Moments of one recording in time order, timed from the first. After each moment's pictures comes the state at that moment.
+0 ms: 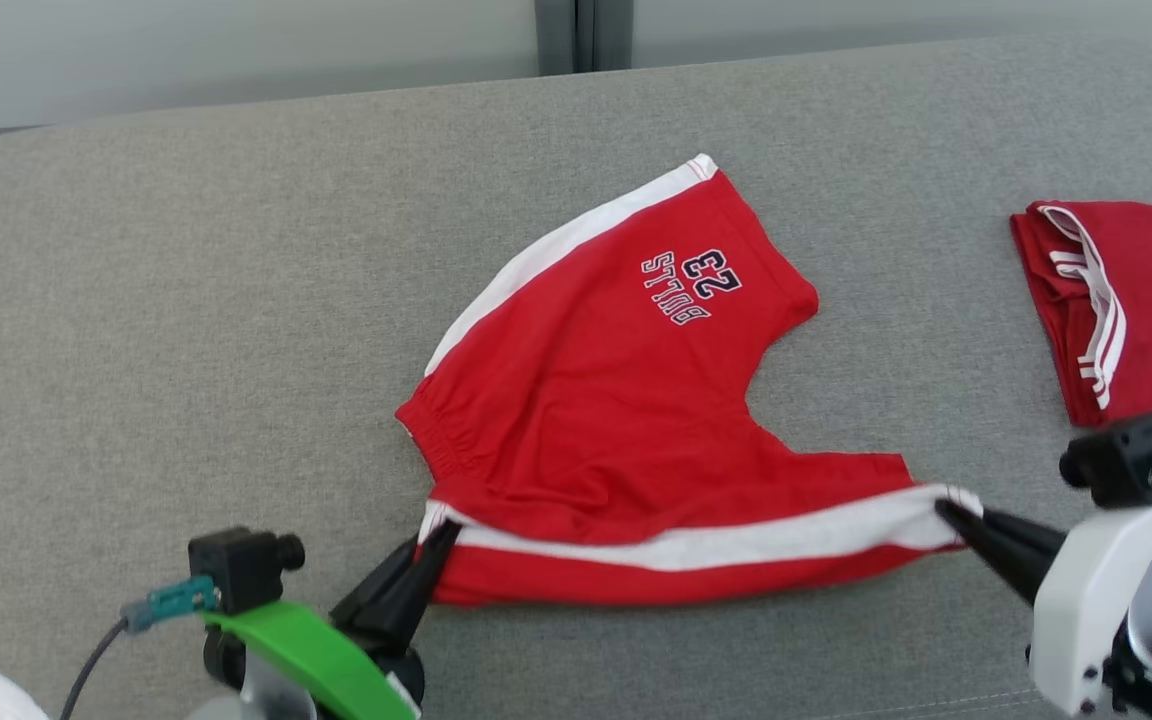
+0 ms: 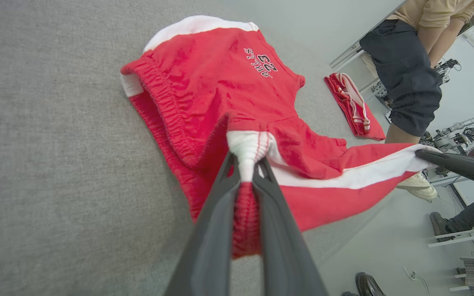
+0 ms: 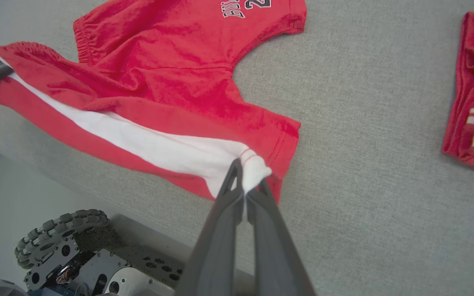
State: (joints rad) left arm -0.16 0.53 -0.75 -0.01 -1.13 -0.05 -0.11; right arm 0.11 -0.51 0.10 -0.45 0.61 0.13 0.74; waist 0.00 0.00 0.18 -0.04
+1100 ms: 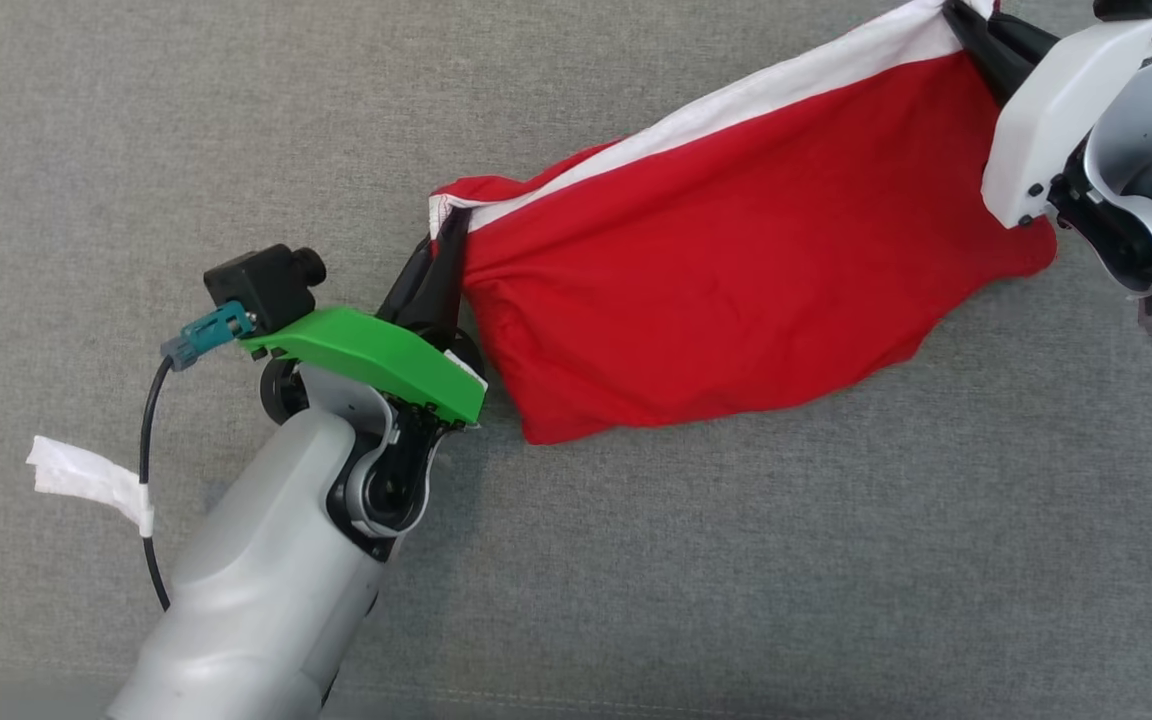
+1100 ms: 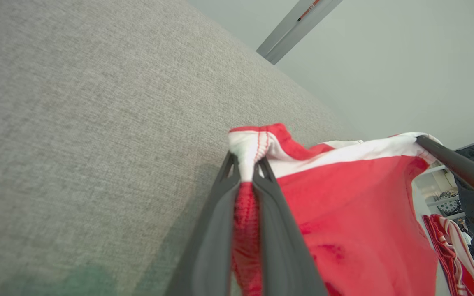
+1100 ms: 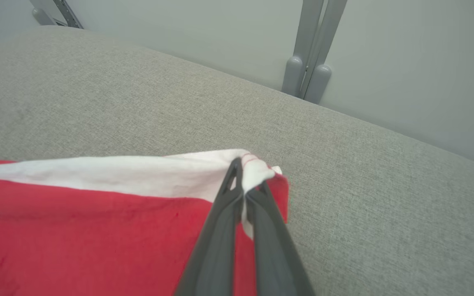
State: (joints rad) left arm -0.66 0.16 -0.64 0.46 -1.14 -0.02 -0.21; right arm -0.92 -0.51 0.46 0.37 0.57 0.13 0.33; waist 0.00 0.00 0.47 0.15
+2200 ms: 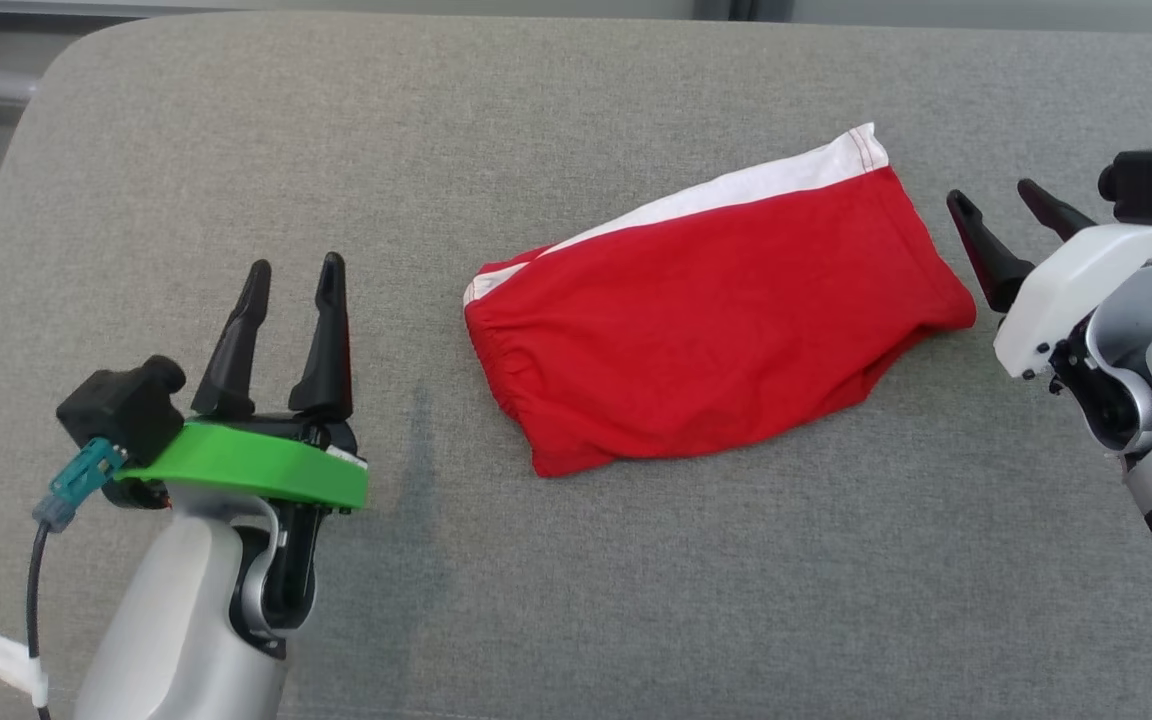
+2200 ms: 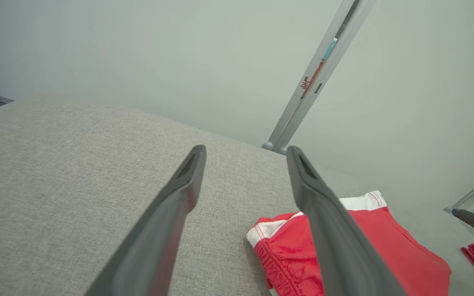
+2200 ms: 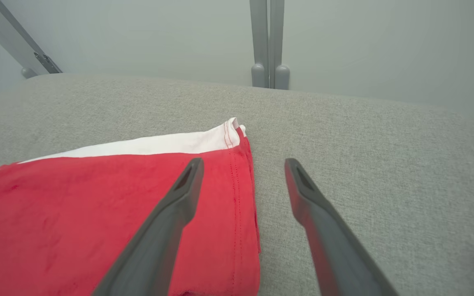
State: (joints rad) left arm -0.41 0.20 -0.33 0.29 -0.74 -0.06 -0.26; right arm -0.69 -0.48 0.40 0.55 0.66 0.13 0.09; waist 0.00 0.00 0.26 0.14
